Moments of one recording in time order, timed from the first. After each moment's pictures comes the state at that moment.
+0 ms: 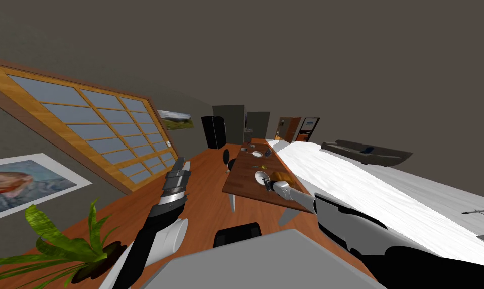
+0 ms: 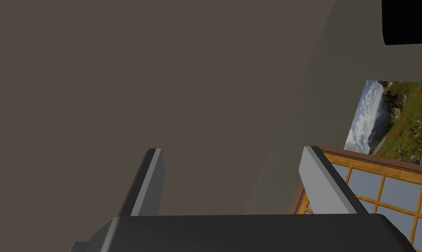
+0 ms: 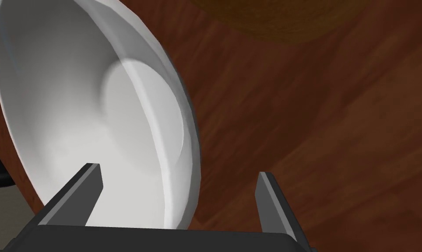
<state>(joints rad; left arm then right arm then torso) 0.45 0.04 0.03 -2.29 0.00 -0.40 -0.17 -0.44 -0.73 0.88 -0.89 2.07 -0.30 0.05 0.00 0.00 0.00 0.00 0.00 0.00</state>
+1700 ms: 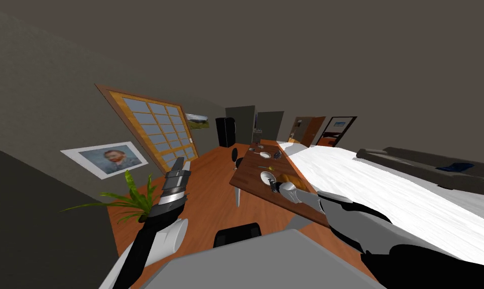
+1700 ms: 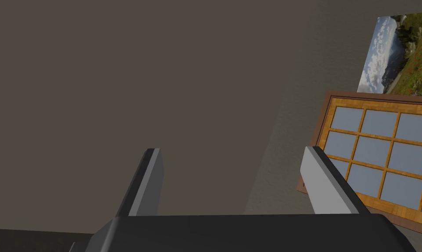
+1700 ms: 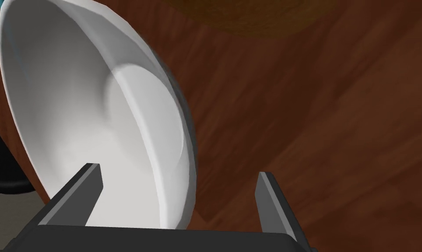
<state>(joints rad) 0.45 0.04 0.03 -2.29 0.00 -0.40 -0.17 -0.47 -0.84 1.09 -0.84 2.14 -0.15 -0.40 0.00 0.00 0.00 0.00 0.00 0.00</state>
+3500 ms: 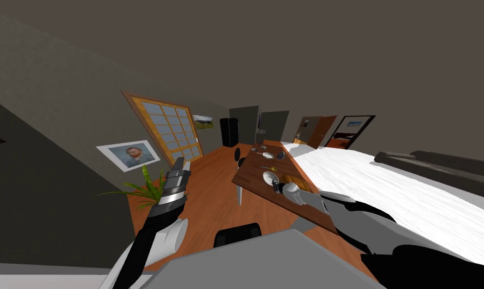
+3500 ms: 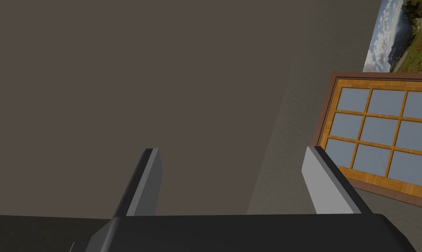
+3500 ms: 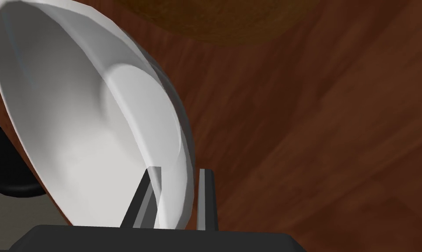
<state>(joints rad) 0.45 0.04 0.03 -2.29 0.00 -0.40 -0.17 -0.47 -0.88 1.16 -0.83 2.17 -0.10 -0.57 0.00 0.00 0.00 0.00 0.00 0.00</state>
